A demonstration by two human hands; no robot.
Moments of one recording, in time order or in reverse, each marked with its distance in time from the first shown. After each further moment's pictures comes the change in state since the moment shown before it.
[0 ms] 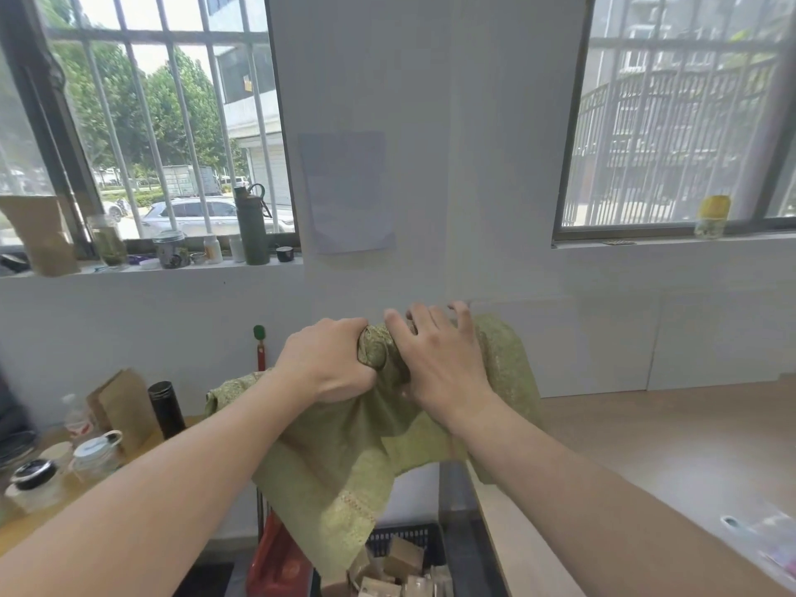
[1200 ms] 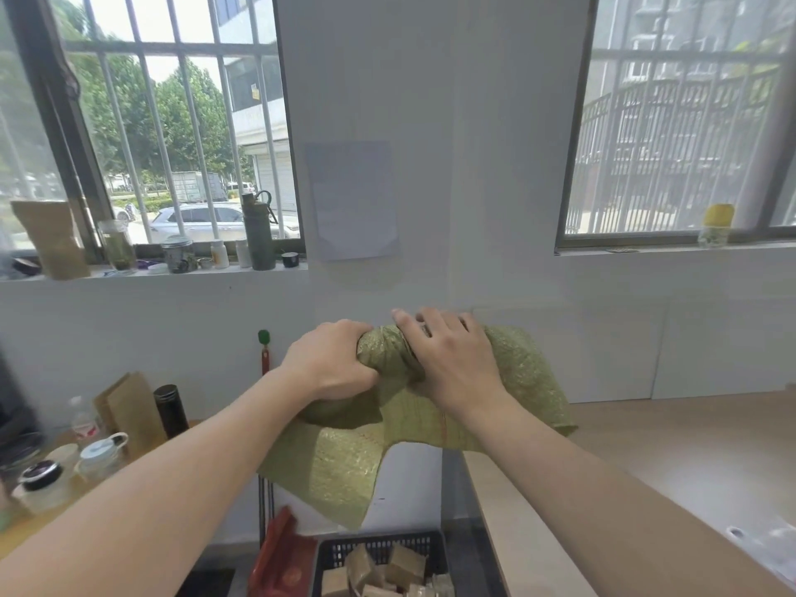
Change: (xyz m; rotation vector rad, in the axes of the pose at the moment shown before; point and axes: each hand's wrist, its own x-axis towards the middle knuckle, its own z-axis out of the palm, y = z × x) left_hand 0.001 -0.004 -0.005 -0.178 -0.042 0.001; right_hand 0.001 0.016 0.006 0.000 0.007 -0.028
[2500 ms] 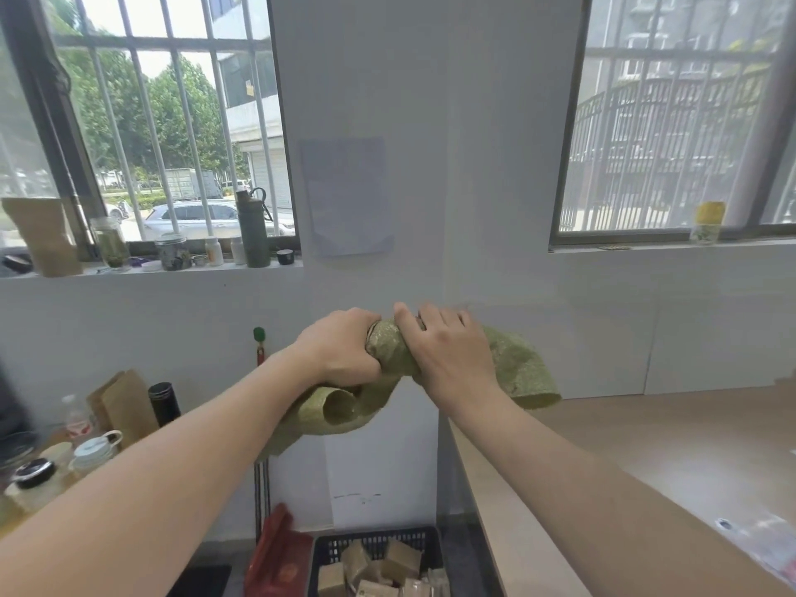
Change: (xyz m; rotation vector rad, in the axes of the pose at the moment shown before) left_hand 0.010 0.019 -0.006 0.021 -0.100 0.037; right_hand -0.003 -0.001 -0.005 -0.061 0.066 0.035
